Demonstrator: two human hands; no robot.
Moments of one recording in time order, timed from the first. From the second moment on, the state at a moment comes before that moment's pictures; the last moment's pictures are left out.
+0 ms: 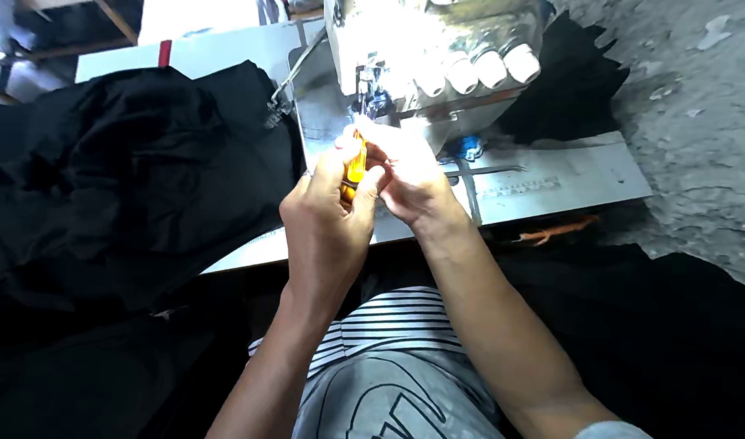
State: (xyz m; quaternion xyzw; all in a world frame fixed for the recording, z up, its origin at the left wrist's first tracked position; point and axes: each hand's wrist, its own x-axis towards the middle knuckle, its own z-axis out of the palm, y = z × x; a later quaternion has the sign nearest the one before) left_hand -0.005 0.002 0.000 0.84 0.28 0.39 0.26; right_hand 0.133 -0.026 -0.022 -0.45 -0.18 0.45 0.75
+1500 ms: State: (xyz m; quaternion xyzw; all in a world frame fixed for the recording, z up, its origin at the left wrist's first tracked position) left_hand -0.026 0.092 -0.035 0.76 0.23 0.43 0.43; right_hand 0.086 0.017 -0.019 -0.43 -0.19 0.40 0.78
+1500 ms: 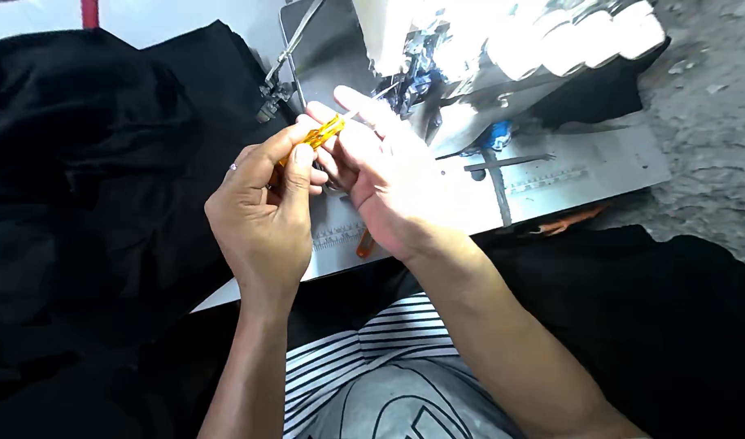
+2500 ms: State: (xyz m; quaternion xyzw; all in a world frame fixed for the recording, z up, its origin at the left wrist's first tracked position) left_hand -0.025 0.098 -0.037 0.78 0.23 0.42 0.41; right_hand 0.092 0.022 -0.011 -0.47 -0.15 0.41 0.77
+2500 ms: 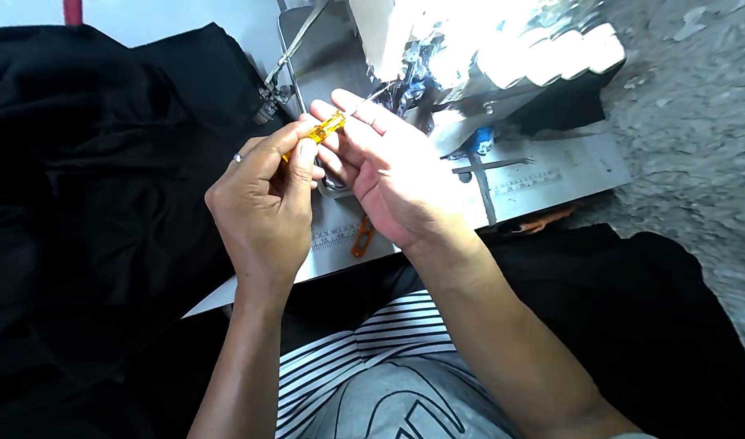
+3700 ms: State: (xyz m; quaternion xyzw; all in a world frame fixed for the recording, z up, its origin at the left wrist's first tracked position) left_hand -0.021 0.118 0.004 0.81 0.24 0.35 0.40; right_hand 0.075 0.048 -0.010 -0.36 -0.09 0.38 0.85
